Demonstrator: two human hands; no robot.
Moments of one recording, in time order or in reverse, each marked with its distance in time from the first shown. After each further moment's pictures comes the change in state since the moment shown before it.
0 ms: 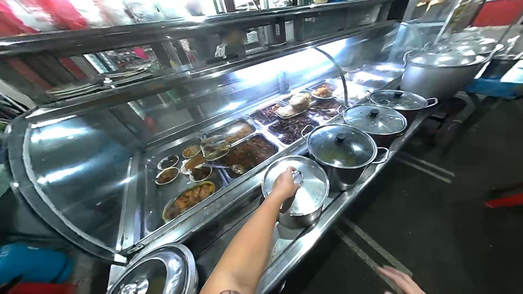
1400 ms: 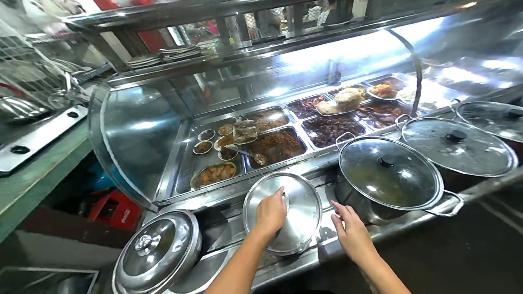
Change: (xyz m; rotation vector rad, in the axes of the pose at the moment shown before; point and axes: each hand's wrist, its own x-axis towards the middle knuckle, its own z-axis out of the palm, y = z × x) left_hand -0.072 -0.007 -0.013 0.029 0.147 -0.485; right_hand 0.253 -0.093 -0.007 -0.133 0.049 -0.283
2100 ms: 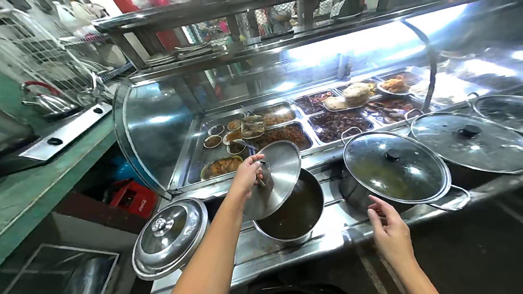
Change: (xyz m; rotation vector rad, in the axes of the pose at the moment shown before) left_hand -0.002 -0.016 -0.078 -1.061 0.268 -0.092; right_hand -0.025 0.046 -0.036 0.133 0.430 -0.126
